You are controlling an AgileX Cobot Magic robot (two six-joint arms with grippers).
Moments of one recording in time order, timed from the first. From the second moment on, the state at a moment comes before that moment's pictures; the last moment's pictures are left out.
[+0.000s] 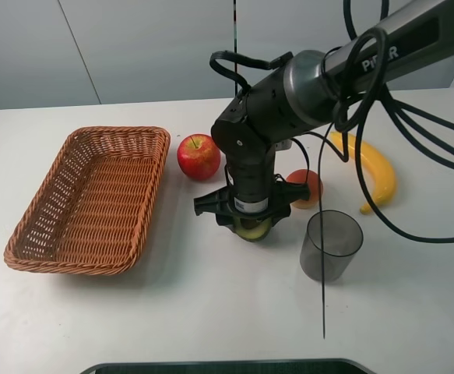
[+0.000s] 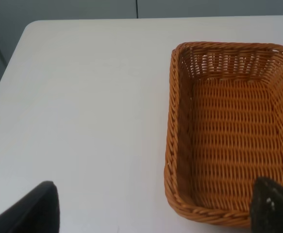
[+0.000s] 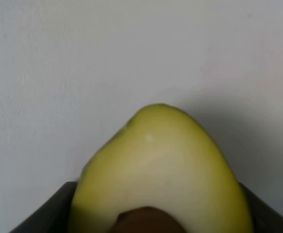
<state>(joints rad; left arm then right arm) 0.05 0.00 -0.51 0.02 1.08 -0.02 0.85 2.11 -1.20 -0.22 0.73 0.94</state>
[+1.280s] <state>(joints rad) 0.05 0.00 -0.51 0.02 1.08 -0.02 1.08 2.10 -1.84 -0.25 1.00 0.74</state>
